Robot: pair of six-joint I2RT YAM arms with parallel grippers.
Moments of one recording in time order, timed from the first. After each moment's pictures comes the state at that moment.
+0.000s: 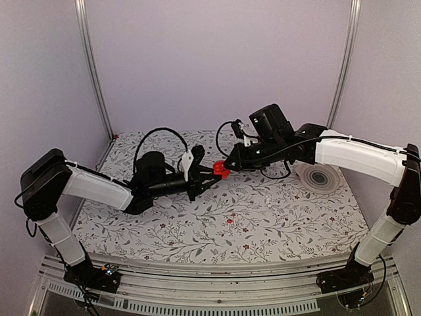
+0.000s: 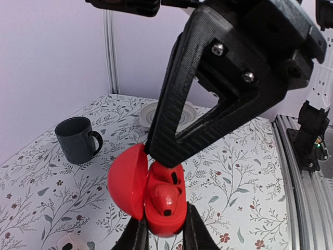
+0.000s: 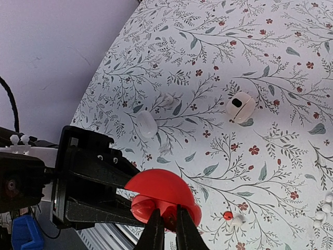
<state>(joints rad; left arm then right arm) -0.82 1.69 0.76 0.86 0.38 0.03 0.87 1.64 1.43 -0.48 -0.15 0.56</state>
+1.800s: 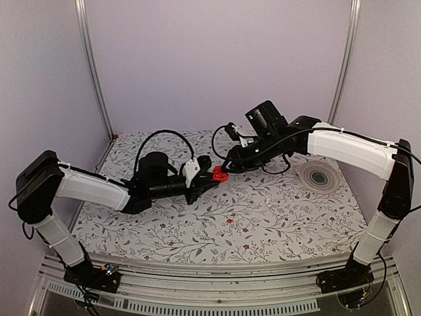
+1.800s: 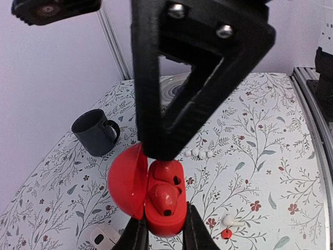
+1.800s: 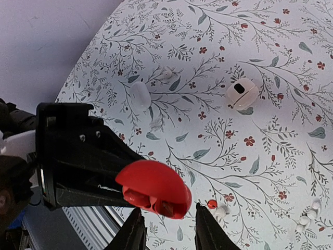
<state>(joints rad) -0.84 1.64 0.77 0.67 0.29 0.32 0.82 1.73 1.55 -0.63 -0.26 0.37</state>
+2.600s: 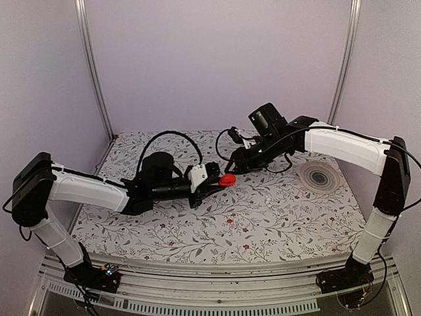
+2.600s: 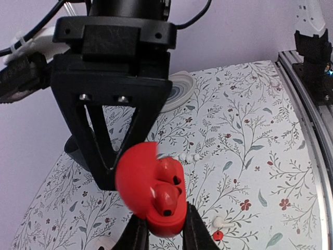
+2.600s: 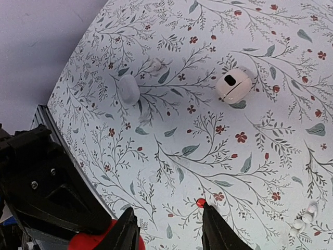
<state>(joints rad) -0.92 1.60 0.80 0.58 0.26 0.42 0.75 1.76 1.55 -0.66 -0.33 0.33</state>
